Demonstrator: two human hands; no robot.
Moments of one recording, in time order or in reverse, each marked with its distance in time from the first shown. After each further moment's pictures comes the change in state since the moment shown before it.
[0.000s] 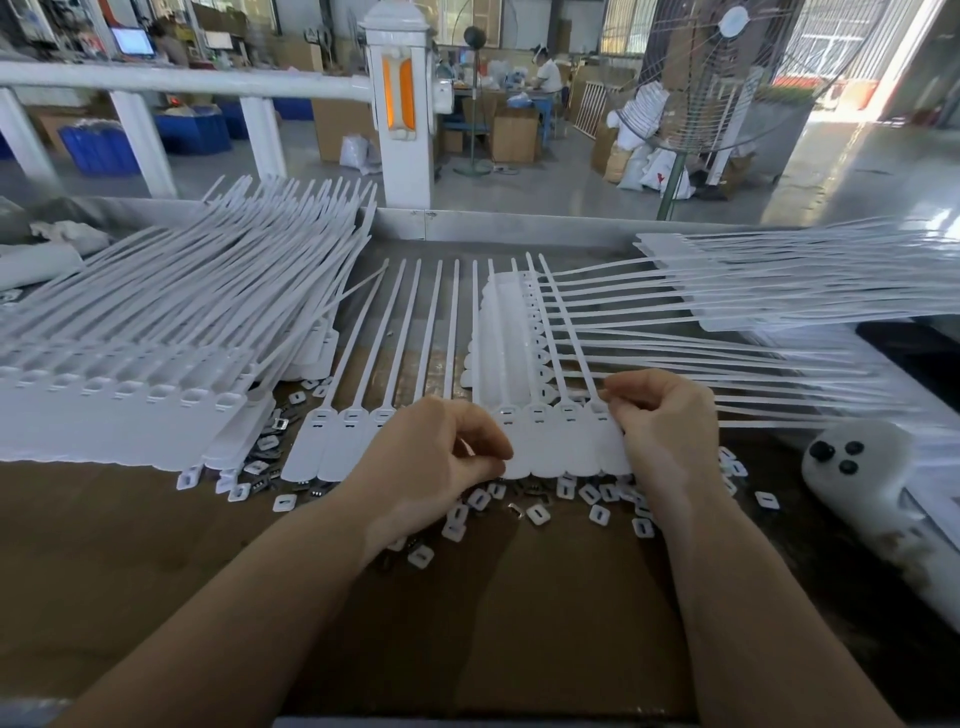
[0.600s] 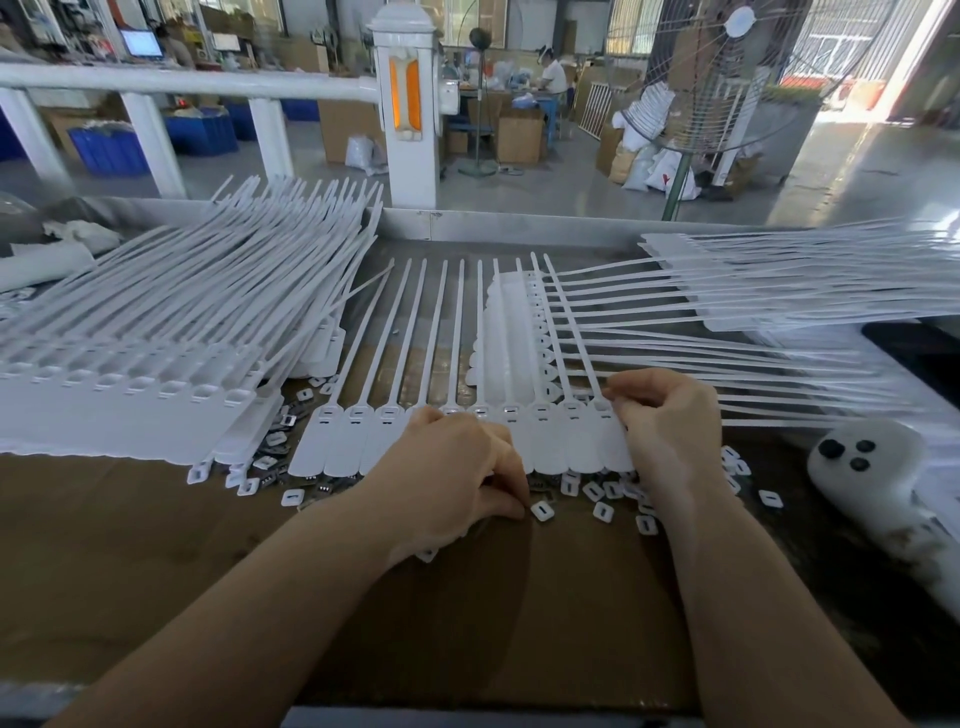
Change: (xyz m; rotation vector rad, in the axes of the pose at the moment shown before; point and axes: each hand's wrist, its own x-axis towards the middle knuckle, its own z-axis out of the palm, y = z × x) left_hand 0.003 0.001 0.005 0.415 -0.194 0.186; right_hand 0.001 0.000 0.000 -0.014 0.008 0.012
